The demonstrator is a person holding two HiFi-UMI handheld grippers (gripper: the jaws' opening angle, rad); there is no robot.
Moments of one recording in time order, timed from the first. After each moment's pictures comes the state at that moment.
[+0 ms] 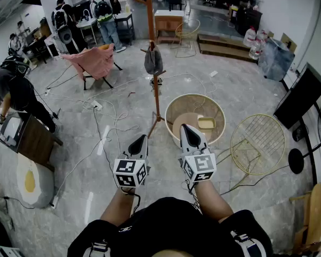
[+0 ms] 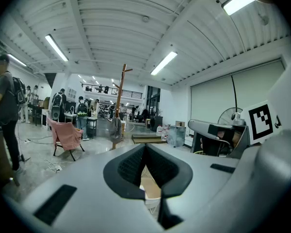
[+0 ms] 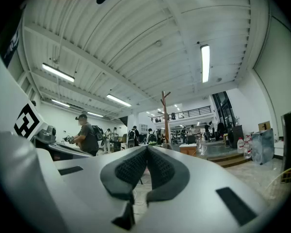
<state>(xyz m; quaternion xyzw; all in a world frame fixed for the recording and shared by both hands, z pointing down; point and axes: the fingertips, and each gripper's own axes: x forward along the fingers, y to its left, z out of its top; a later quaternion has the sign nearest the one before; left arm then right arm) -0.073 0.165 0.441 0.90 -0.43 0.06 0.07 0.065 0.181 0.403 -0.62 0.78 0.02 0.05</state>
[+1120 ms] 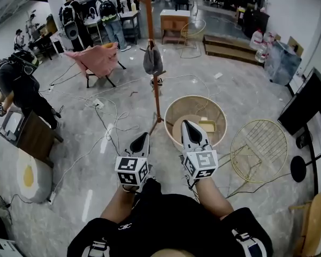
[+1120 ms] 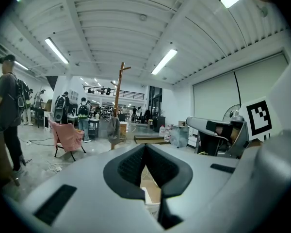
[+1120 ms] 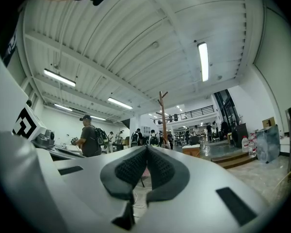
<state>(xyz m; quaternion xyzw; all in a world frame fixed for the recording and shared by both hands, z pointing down) -0.012 0.137 0.462 0.89 -0.45 0.06 0.07 0.124 0.144 0.417 -0.60 0.80 0.02 0.07</state>
